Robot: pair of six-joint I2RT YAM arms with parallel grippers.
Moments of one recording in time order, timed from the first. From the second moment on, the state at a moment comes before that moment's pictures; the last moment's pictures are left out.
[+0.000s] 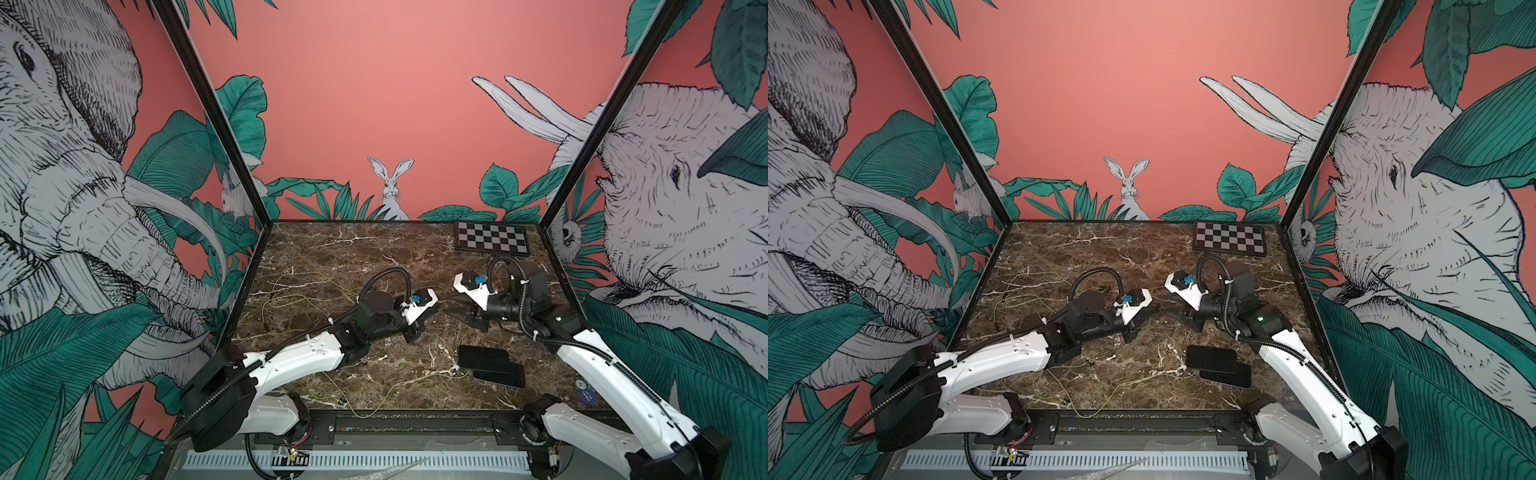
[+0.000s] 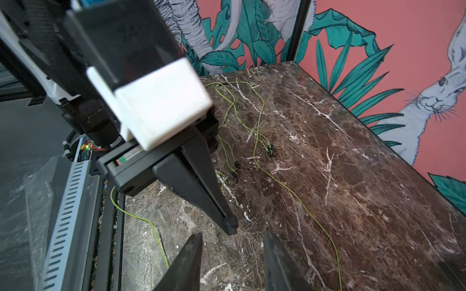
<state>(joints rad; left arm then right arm) -0.96 1.29 0.69 0.36 0.25 0.17 0.46 1.00 0.93 -0.51 -0.73 -0.47</state>
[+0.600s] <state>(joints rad) -0.97 1.28 0.69 0.37 0.27 0.19 0.46 1.09 0.99 -0.67 -0.72 -0.59</state>
